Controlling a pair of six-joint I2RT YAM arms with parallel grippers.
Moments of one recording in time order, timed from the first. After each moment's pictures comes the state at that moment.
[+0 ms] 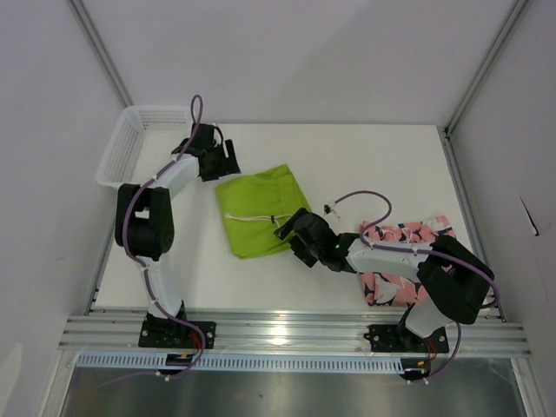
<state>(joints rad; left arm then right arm) -0.15 1.94 1.47 -0.40 0.09 -0.37 0.95 1.52 0.81 -0.07 0.29 1.45</state>
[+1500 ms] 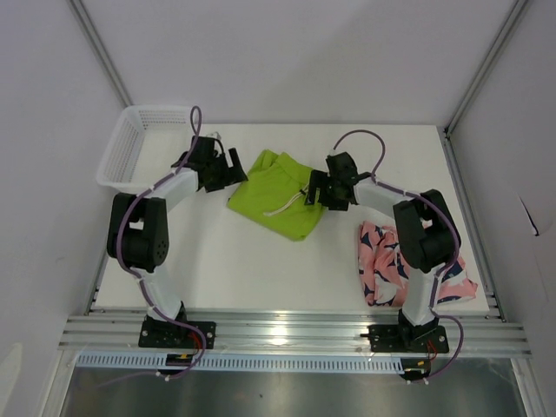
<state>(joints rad) -0.17 1.82 1.25 -0.26 0.16 -0.44 0.45 1.93 1.28 -0.28 -0.09 0.54</state>
